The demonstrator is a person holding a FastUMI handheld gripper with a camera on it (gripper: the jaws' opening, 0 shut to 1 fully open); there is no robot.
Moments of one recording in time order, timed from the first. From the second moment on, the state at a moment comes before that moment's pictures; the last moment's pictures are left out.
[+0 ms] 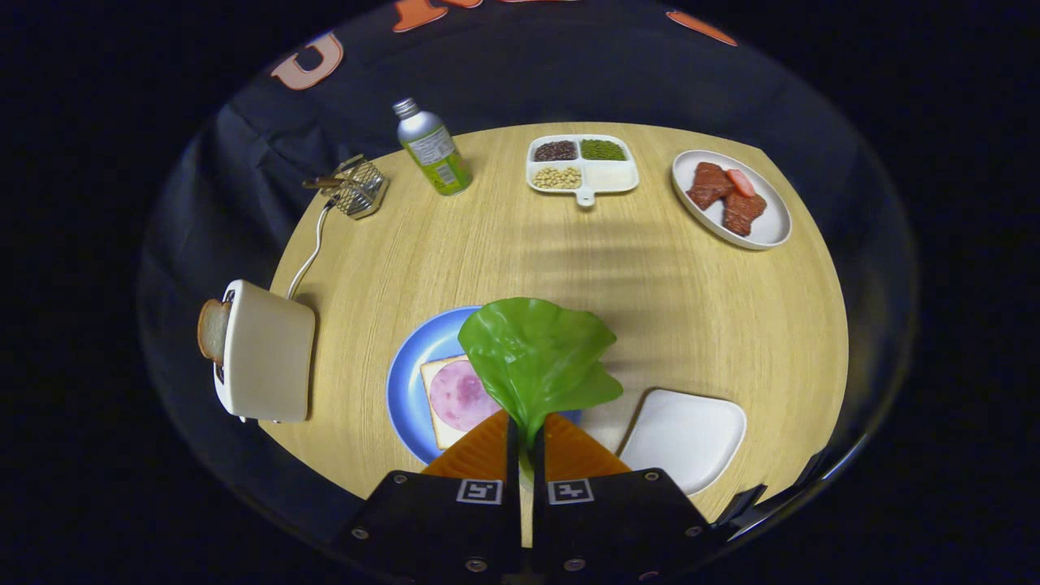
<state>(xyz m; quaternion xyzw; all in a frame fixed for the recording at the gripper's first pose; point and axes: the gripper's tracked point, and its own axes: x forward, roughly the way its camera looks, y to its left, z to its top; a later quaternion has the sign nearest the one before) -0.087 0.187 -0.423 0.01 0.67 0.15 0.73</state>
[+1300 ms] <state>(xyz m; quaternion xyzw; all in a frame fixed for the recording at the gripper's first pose) -0.070 0.271 -0.383 -0.03 0.65 0.15 0.74</state>
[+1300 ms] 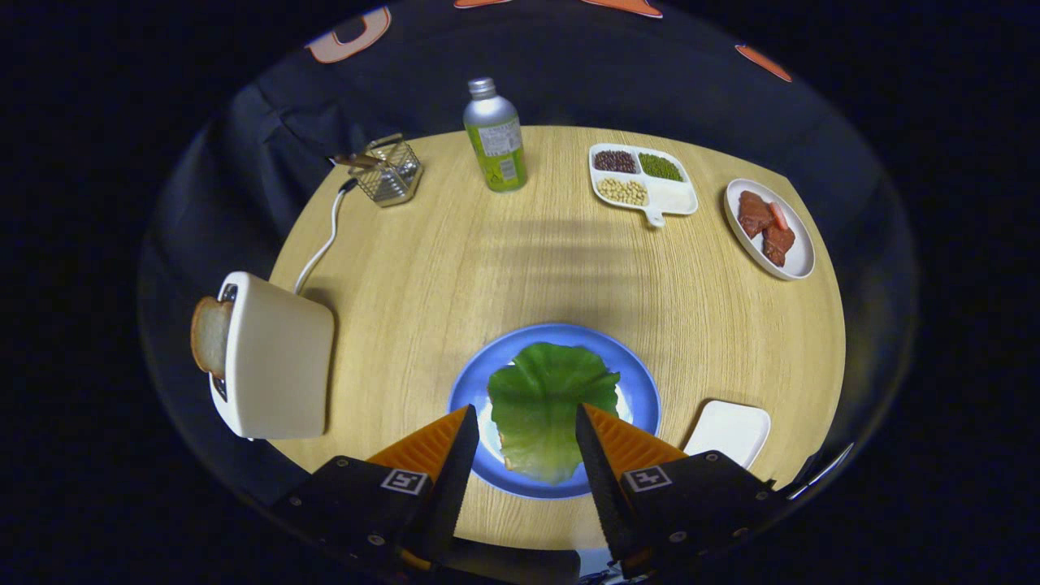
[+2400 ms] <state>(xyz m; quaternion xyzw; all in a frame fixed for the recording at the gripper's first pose) -0.120 0.560 -0.293 -0.03 0.69 0.28 0.67</state>
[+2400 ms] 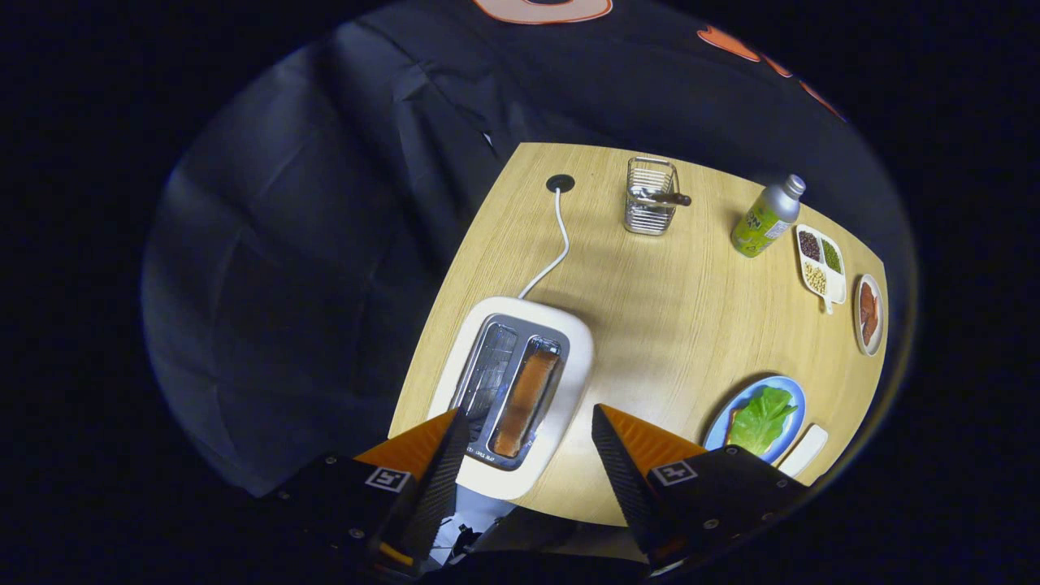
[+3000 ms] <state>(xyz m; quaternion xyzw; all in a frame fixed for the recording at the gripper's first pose) -0.130 0.572 -0.334 -0.08 0.73 0.23 0.64</state>
